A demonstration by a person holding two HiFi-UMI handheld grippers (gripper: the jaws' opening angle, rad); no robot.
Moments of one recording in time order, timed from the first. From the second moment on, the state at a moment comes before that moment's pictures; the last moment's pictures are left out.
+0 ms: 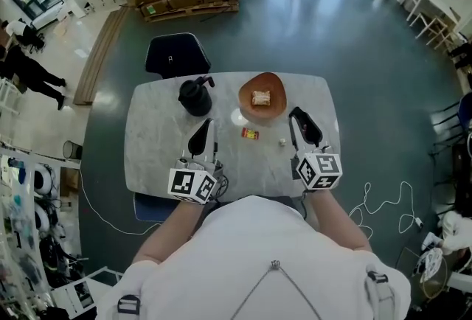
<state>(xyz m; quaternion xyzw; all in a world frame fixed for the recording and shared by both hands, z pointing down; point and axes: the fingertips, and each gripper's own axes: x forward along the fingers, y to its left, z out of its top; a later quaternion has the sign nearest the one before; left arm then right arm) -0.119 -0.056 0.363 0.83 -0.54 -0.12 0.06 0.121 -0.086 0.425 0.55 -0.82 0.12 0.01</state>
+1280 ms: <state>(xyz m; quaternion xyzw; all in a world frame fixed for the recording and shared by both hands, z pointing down) -0.131 -0.060 0.573 0.79 -0.57 0.04 0.23 0.154 -0.093 0.874 0.51 -0.67 0.36 0.40</state>
